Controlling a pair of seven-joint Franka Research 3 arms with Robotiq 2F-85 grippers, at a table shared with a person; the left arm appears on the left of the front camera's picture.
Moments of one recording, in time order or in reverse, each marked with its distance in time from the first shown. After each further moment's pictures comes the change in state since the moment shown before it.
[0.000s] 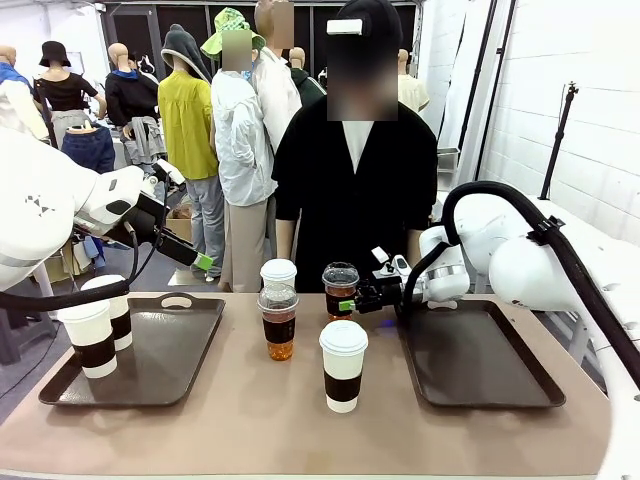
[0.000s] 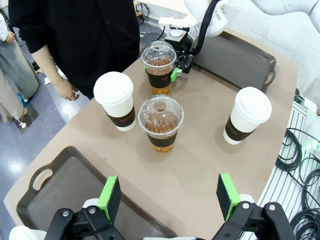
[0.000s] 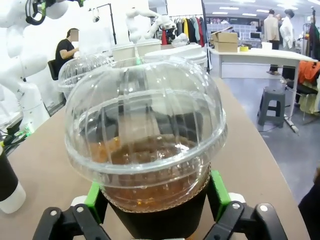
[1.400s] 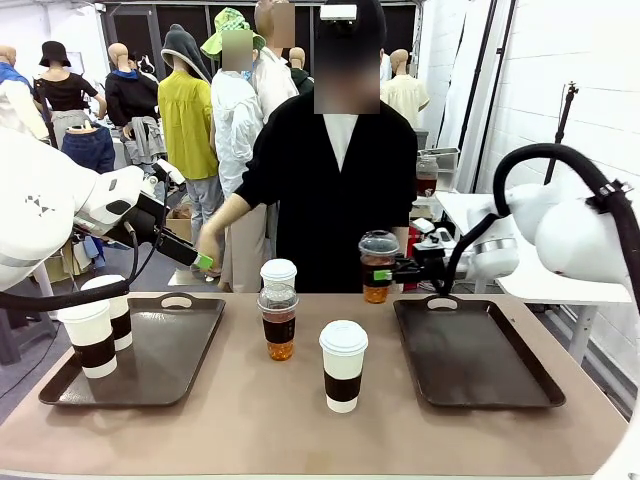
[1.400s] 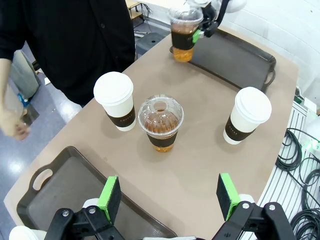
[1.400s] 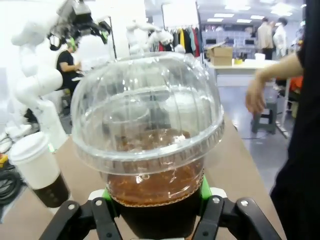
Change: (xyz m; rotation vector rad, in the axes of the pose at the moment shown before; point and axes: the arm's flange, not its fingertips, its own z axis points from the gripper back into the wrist) left arm 0.000 0.000 0.000 0.000 0.000 0.000; right arm 0.078 0.058 0.107 -0.043 -0.039 -0.002
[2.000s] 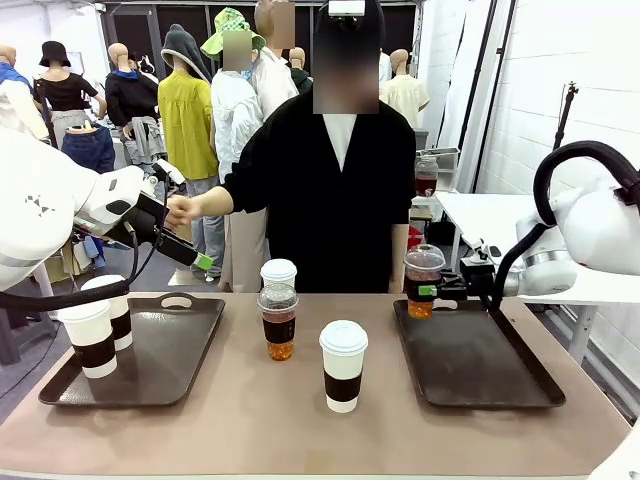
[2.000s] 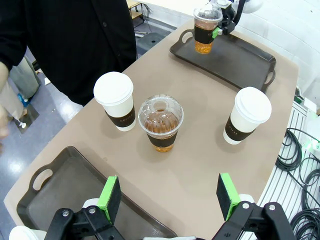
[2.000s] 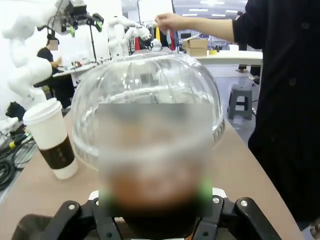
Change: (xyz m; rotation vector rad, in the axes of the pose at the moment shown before) left arm 0.000 0.000 0.000 0.000 0.000 0.000; right arm -0.040 0.041 0.092 -0.125 0.029 0.016
